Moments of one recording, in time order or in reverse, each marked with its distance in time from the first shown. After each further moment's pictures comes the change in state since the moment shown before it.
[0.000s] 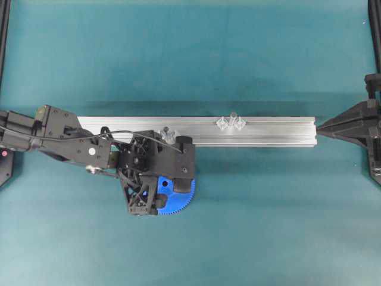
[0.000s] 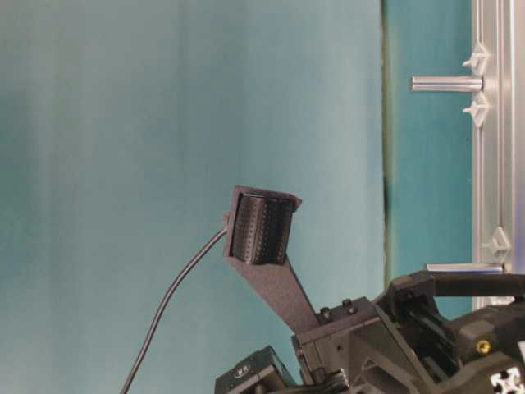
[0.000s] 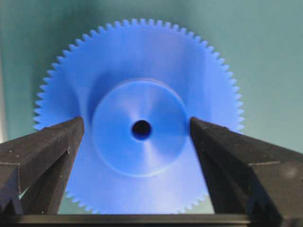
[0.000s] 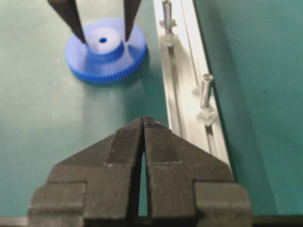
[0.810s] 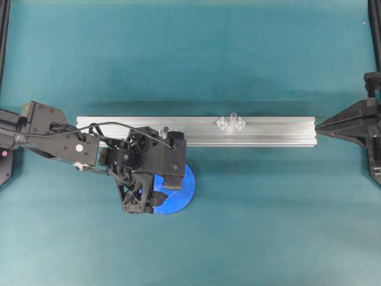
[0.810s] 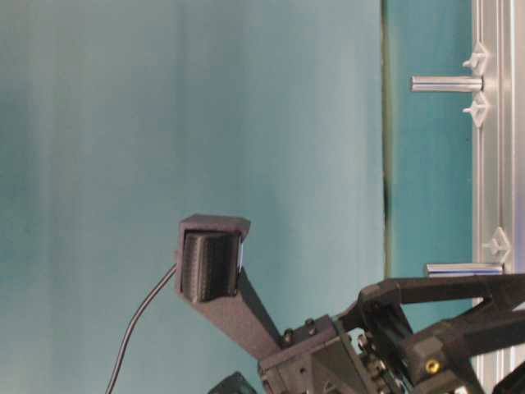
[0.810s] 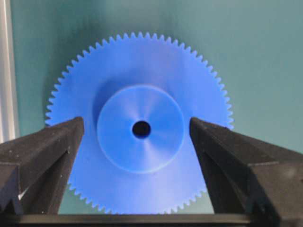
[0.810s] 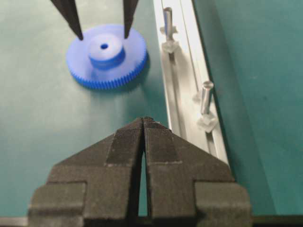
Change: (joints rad) left arm 0.011 -0.060 0.046 0.000 -0.067 0.026; right arm 0.000 0.014 -0.020 -0.002 0.002 0.000
